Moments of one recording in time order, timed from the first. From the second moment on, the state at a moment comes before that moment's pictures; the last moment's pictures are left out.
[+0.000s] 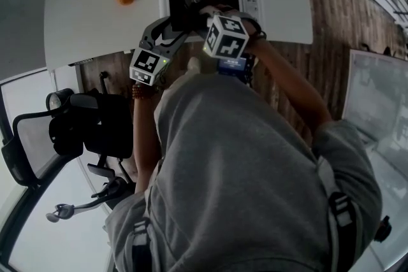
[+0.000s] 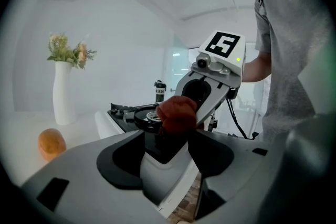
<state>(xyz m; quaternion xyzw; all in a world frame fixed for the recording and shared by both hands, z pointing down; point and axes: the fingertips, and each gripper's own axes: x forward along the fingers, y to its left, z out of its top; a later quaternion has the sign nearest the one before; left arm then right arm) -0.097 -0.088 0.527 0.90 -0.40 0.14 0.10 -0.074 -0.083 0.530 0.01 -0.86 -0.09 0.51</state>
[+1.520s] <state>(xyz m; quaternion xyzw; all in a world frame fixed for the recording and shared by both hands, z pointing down) -0.099 -0.092 0.530 0.89 -0.43 0.14 0.12 -0.055 -0.270 0.537 0.05 -0.82 0.02 0.56</state>
